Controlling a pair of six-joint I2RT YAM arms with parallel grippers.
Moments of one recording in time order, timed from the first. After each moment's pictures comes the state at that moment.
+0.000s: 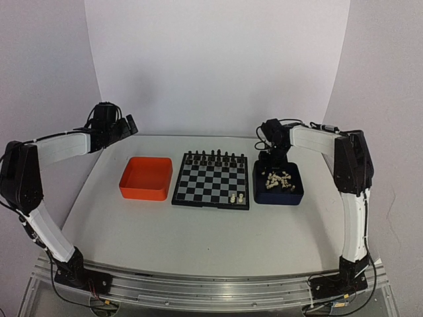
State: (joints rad) left arm -0.25 1.63 1.21 -0.03 -0.26 -0.52; right arm 0.42 2.17 1.78 -0.83 0.10 0.37
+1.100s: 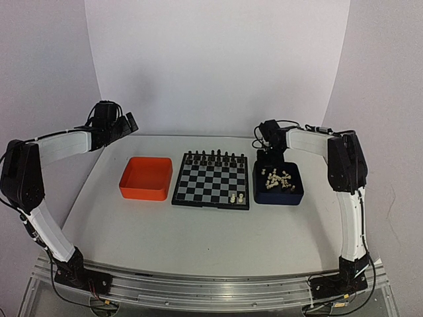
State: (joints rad) left arm -0.25 1.64 1.24 -0.04 -0.27 -0.55; right arm 0.40 2.26 1.83 -0.69 0.15 0.32
